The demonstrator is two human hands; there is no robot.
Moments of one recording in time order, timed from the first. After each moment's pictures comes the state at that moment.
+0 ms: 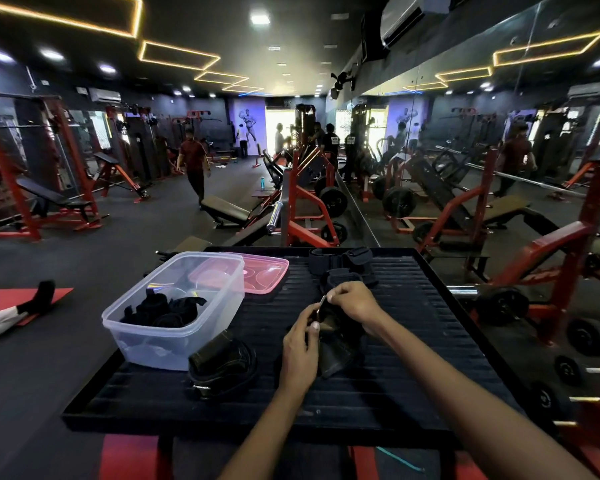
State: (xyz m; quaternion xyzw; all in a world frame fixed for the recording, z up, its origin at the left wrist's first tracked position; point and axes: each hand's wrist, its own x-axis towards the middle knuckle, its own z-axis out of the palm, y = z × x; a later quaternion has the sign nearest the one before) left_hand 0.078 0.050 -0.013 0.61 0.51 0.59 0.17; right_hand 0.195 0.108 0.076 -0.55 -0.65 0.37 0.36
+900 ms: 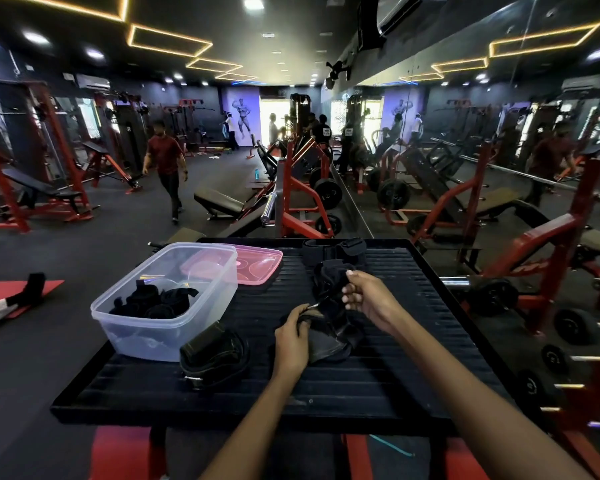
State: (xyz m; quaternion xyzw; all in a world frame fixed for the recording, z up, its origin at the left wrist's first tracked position) left_hand 0.079 0.056 -0.011 0.53 0.60 0.54 0.26; right_hand 0.228 0.099 0.082 -0.45 -0.50 0.59 0.45
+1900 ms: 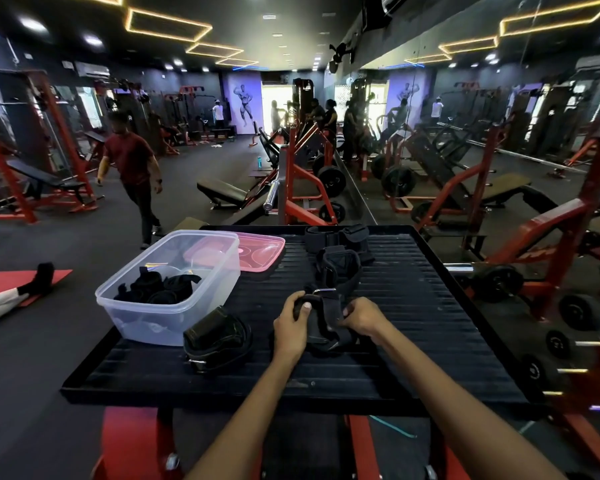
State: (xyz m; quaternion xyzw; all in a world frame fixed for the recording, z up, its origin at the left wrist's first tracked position) left_hand 0.075 0.055 -0.015 0.48 0.61 0.54 0.32; right_hand 0.224 0.095 0.018 -0.63 -0.67 0.33 0.21
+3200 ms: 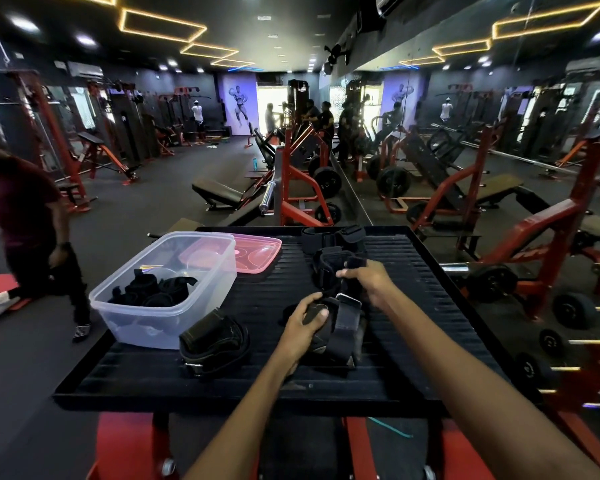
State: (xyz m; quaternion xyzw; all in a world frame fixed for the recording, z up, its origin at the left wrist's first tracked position) left_hand 0.081 0.050 -0.007 0.52 0.48 0.51 0.49; right_hand 0.226 0.131 0.065 -0.55 -0.46 0.53 0.45
